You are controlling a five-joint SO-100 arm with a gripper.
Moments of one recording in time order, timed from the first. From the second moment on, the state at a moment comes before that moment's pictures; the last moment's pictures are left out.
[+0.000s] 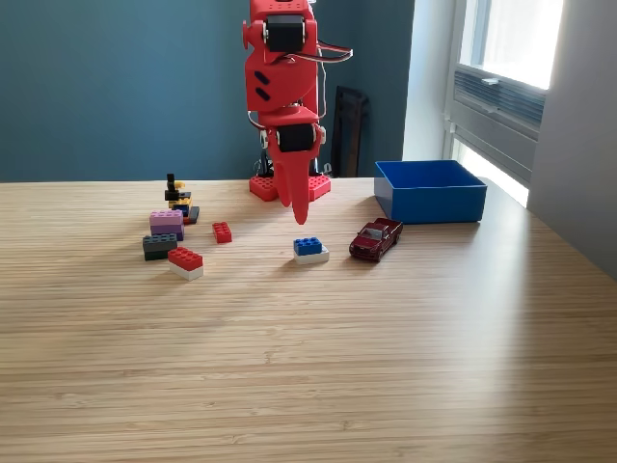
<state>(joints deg) 0.0 105.6 112.1 72.8 -14.0</state>
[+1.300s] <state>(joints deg) -4.1 83.2 103.9 63.2 -12.5</state>
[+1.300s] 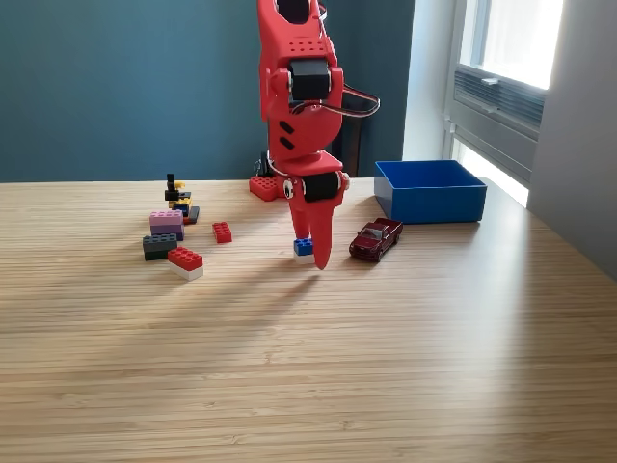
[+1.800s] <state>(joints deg) -4.6 80.7 98.5 67.3 -8.1</state>
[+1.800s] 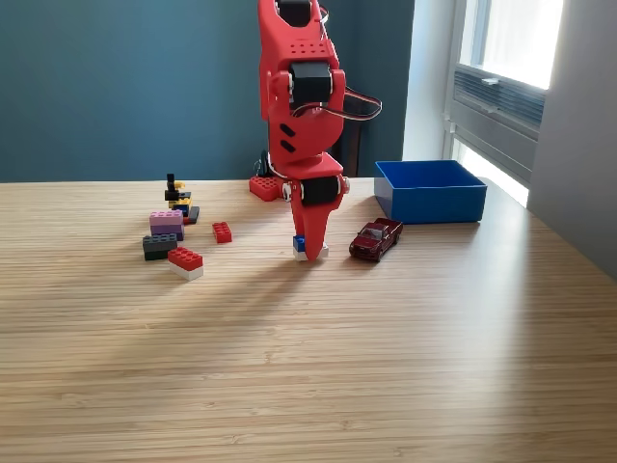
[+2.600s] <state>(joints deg) -24.0 93.3 88.4 85.7 3.1</state>
